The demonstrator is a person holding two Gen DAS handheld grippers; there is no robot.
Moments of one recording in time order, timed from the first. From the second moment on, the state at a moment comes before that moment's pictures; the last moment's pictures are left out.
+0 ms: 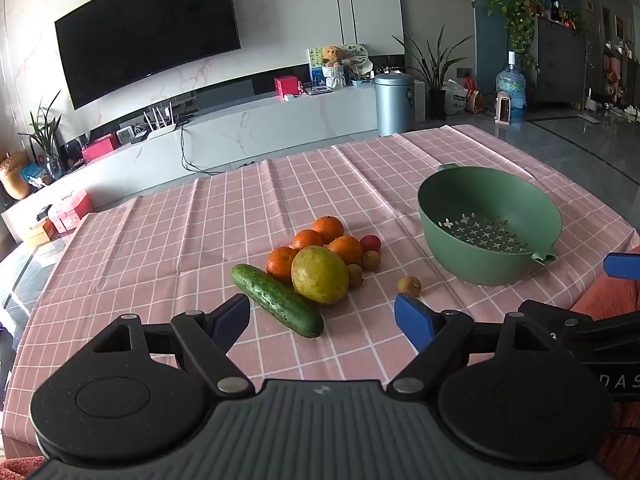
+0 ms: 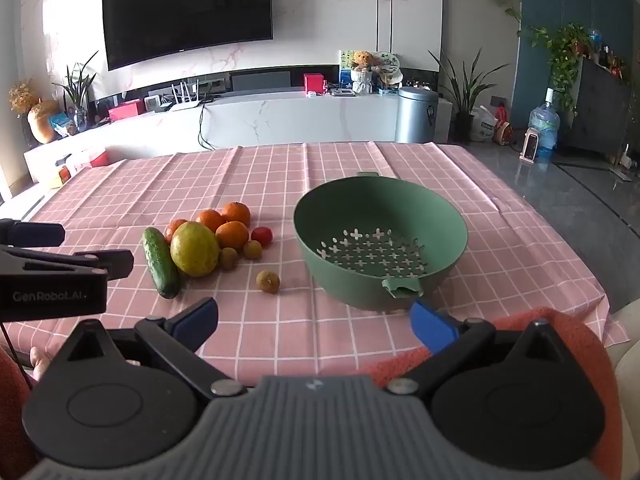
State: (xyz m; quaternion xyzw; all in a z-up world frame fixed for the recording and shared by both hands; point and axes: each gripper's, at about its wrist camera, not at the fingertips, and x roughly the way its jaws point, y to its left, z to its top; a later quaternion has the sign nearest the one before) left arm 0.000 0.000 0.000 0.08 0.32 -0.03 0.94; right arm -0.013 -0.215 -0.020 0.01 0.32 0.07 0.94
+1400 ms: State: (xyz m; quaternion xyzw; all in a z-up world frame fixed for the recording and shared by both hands) left arm 0.005 0.005 -0.020 0.07 0.33 -0.03 0.94; right arm -0.002 -0.209 -0.025 0.02 0.33 0.08 0.94
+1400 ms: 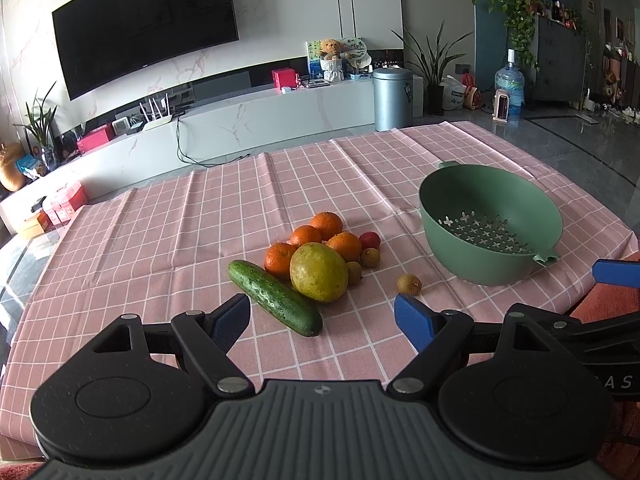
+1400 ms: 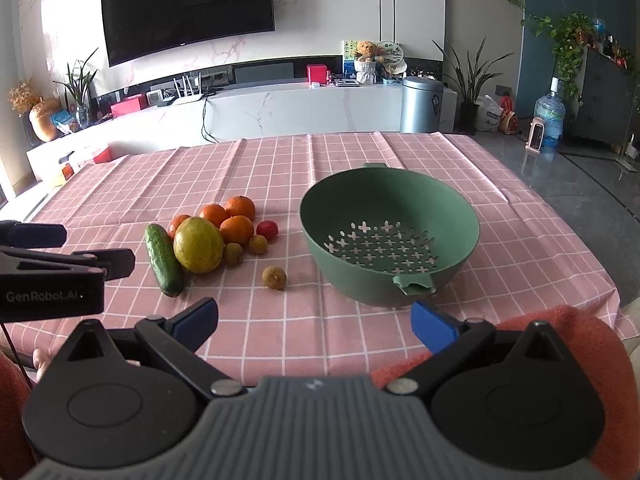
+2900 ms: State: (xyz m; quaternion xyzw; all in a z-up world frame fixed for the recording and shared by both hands) left arm 0.146 0.095 -0.090 -0.14 0.44 0.02 0.89; right arm 0.154 -0.089 -0.092 -0.03 0.33 0.27 0.90
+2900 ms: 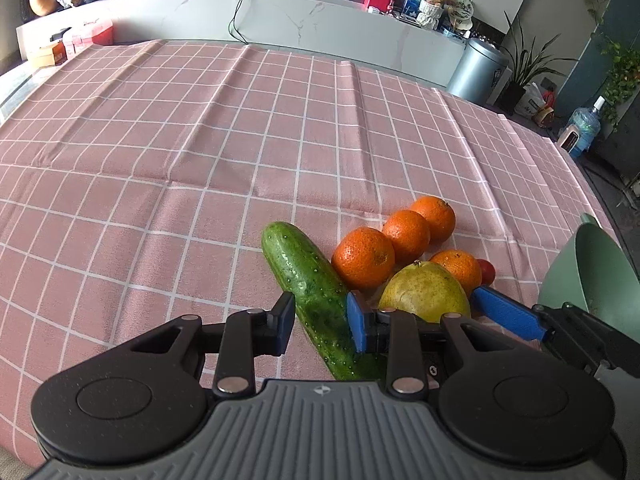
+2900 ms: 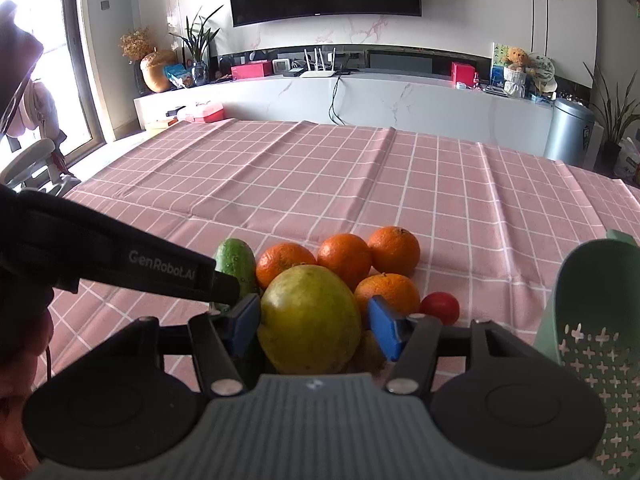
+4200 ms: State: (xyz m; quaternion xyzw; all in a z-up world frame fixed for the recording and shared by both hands) left arm 0.151 0.104 -0.107 -0.18 0.45 0.02 0.87; right arm 0.146 -0.090 -0.101 -0.03 0.33 0.27 0.91
